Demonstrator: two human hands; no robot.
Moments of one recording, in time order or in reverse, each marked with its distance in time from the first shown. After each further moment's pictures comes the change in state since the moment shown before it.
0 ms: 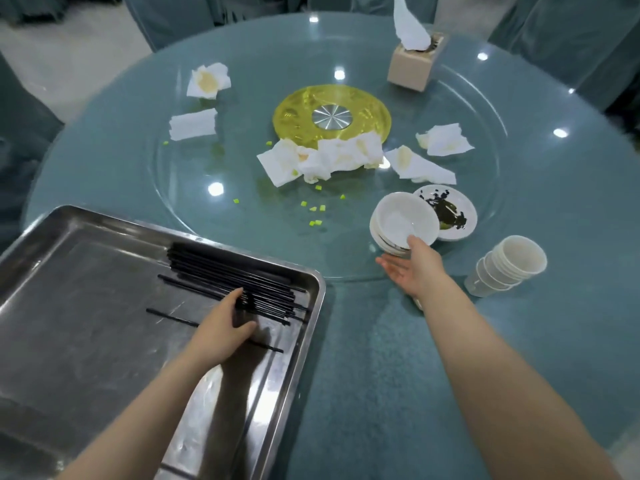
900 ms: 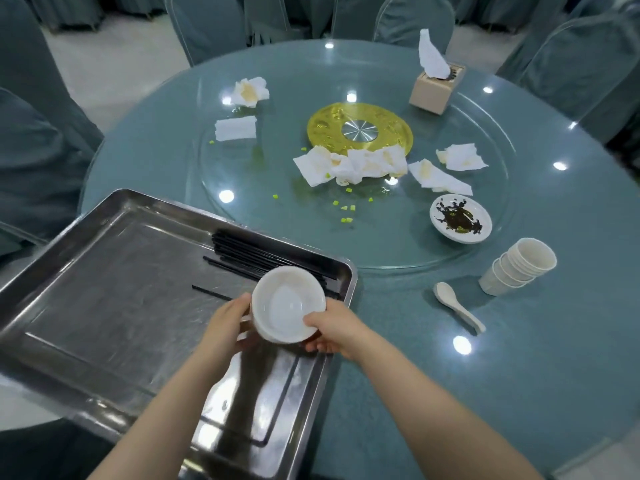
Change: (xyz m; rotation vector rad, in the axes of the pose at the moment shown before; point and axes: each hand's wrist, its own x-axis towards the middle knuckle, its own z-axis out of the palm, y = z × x) left_hand -0.075 -0.013 -0.034 -0.934 0.045 -0.295; right_hand -0.120 0.160 0.077 -0.879 -0.415 0.015
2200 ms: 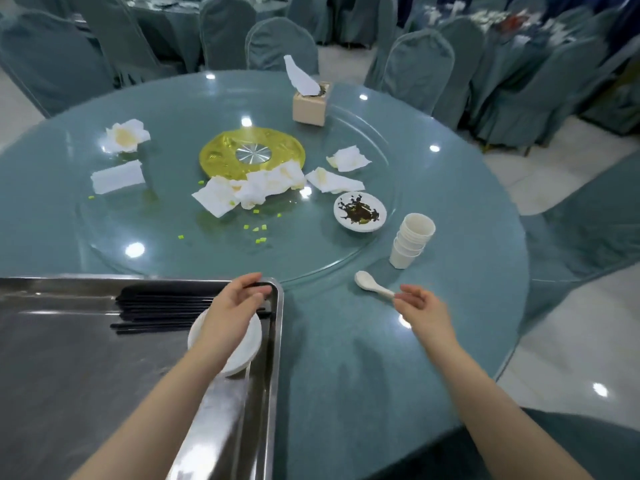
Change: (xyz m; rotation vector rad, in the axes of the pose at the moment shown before) left_hand -0.016 0.057 0.098 0.251 -0.368 0.367; right_hand -0.095 0.094 -0.174 0.279 0.887 -0.263
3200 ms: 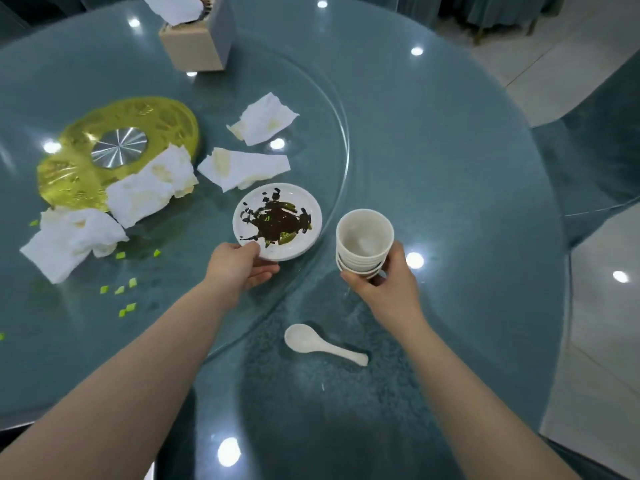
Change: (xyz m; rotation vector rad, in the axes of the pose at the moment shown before) left_hand 0.274 -0.007 0.209 0.101 -0.003 -0.402; right_hand 0.205 0.041 -0.007 0.089 0.023 -0.166
